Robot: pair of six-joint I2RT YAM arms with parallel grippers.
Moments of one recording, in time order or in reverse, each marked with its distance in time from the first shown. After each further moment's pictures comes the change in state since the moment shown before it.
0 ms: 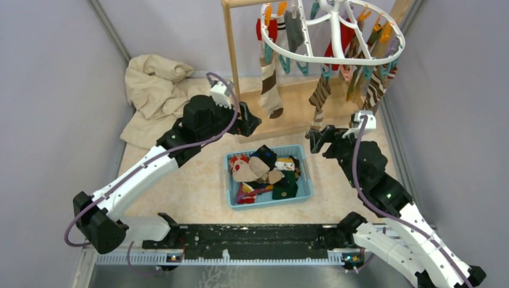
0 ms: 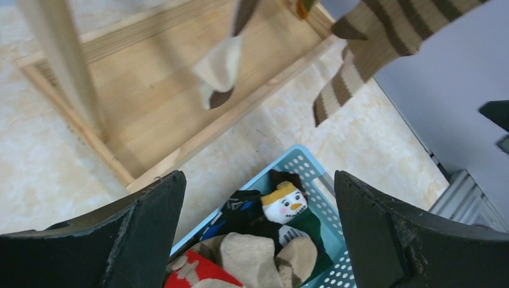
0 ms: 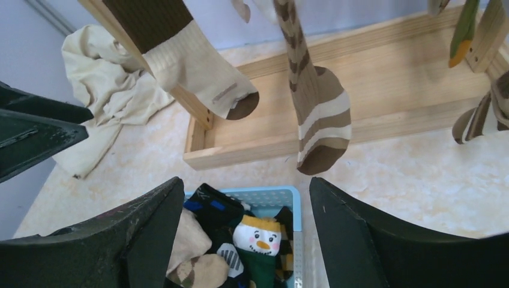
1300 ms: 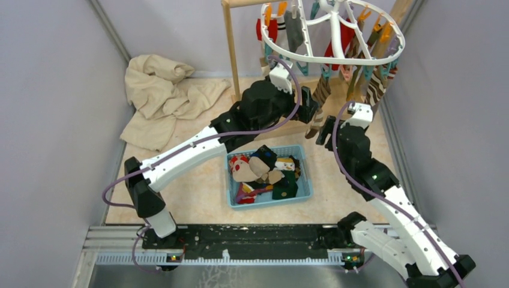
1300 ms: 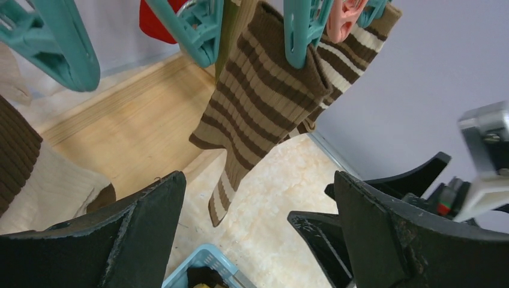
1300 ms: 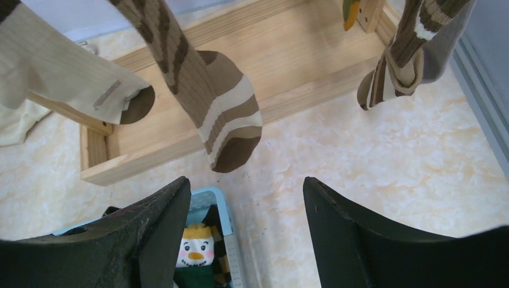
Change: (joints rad) left arm -0.344 0.465 0.599 0.022 -0.266 0.027; right arm -0.107 0.131 0.030 -0.096 0.173 0.010
